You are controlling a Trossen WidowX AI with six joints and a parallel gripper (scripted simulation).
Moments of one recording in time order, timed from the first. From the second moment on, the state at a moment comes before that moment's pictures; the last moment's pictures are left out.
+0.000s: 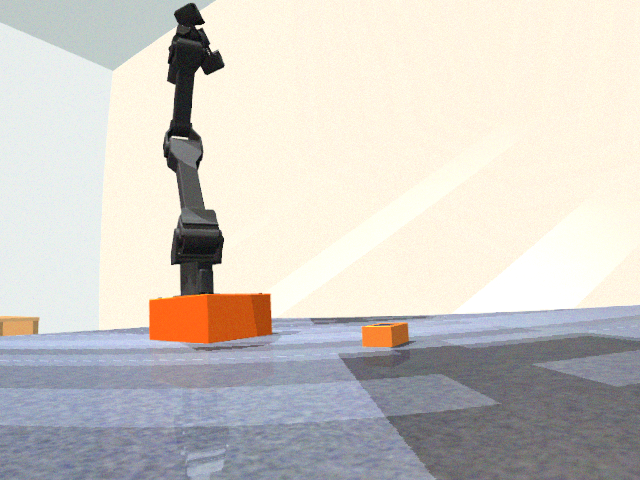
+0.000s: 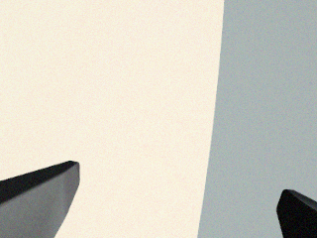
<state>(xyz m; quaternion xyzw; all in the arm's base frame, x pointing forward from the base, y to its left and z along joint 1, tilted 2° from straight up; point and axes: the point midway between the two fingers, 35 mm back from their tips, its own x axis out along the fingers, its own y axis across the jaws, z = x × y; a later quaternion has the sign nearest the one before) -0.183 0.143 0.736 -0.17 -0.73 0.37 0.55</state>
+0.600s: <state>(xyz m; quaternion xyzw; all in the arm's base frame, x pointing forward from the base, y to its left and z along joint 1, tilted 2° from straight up) 0.011 0.065 0.784 0.00 -0.62 0.30 0.72</state>
